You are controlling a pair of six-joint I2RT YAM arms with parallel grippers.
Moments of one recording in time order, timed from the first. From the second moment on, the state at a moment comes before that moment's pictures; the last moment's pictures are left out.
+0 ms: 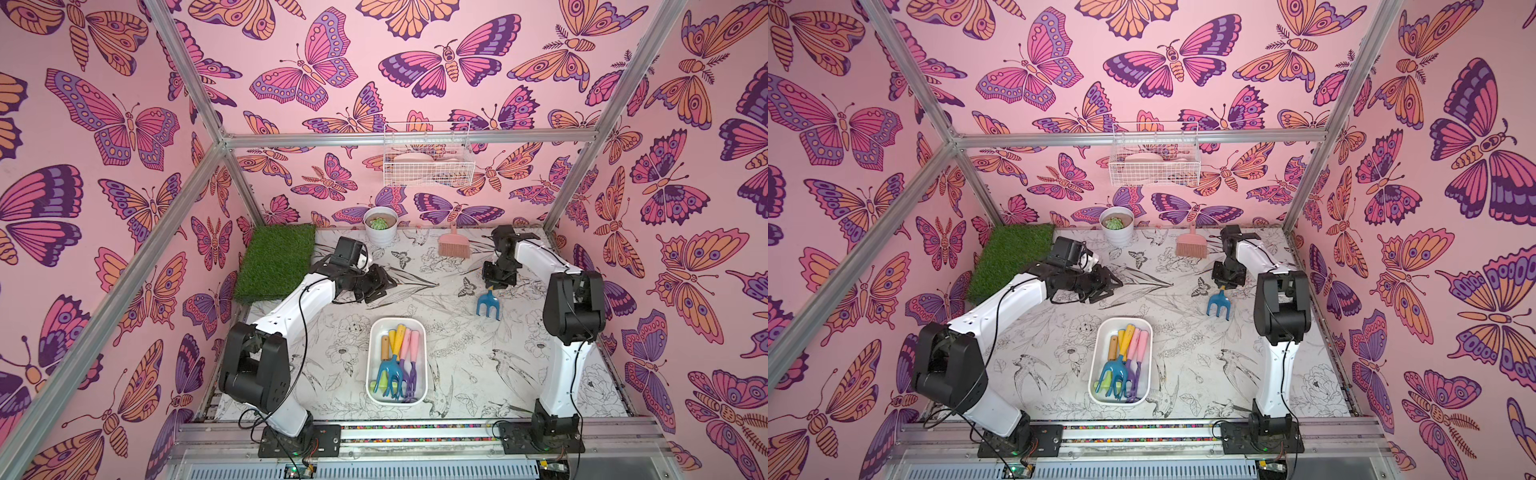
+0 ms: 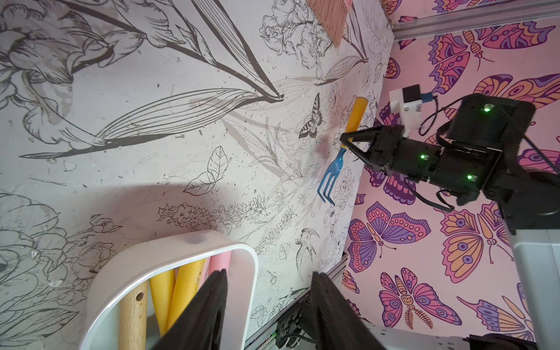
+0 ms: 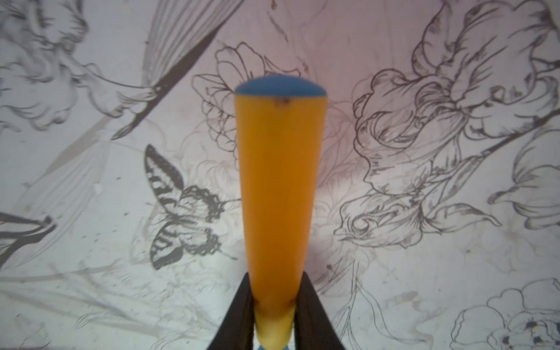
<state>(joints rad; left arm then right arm) -0.37 1.61 1.26 -0.58 0.56 -0.81 0.16 2.07 1.68 -1.00 -0.07 0.34</state>
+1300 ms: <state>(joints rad) -0.41 1.02 0.97 -0.80 0.24 -0.81 0.84 1.67 1.36 -0.73 -0.28 0.90</state>
